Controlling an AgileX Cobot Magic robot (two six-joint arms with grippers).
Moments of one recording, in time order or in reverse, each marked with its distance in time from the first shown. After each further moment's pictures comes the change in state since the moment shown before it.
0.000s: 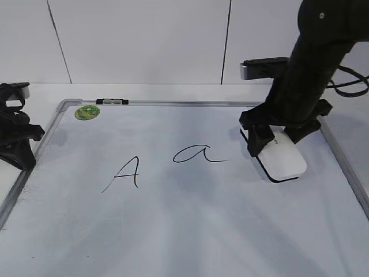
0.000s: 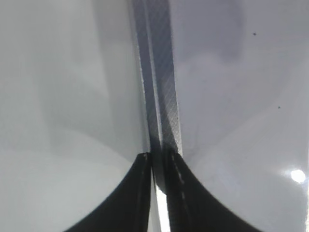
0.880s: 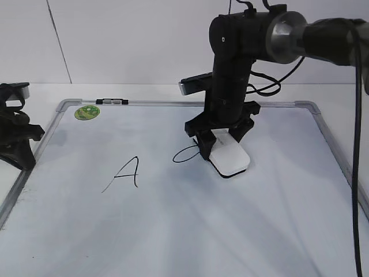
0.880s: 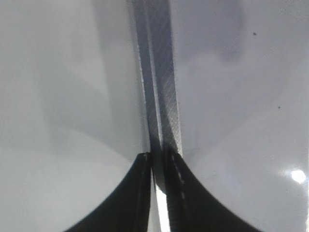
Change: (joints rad) left arm 0.000 0.002 0.000 -0.001 0.002 0.000; right arm 0.131 0.408 -0.499 -0.043 0.195 -0.009
